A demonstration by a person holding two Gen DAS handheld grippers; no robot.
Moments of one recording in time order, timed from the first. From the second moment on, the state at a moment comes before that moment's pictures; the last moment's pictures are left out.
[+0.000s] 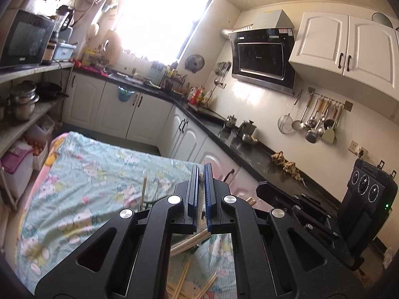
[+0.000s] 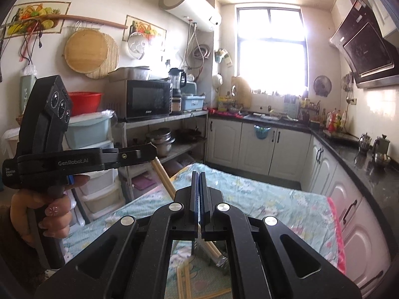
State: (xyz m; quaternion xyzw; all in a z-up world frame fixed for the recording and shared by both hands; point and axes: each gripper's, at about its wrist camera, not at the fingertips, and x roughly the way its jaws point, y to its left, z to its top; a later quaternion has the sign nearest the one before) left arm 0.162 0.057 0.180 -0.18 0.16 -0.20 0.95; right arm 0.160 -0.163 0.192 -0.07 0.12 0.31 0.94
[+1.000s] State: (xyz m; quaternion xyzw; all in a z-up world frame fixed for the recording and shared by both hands) left arm 0.232 0.008 0.205 -0.15 0.14 -0.22 0.95; right arm 0.238 -0.177 0.208 -0.03 0.13 0.23 0.96
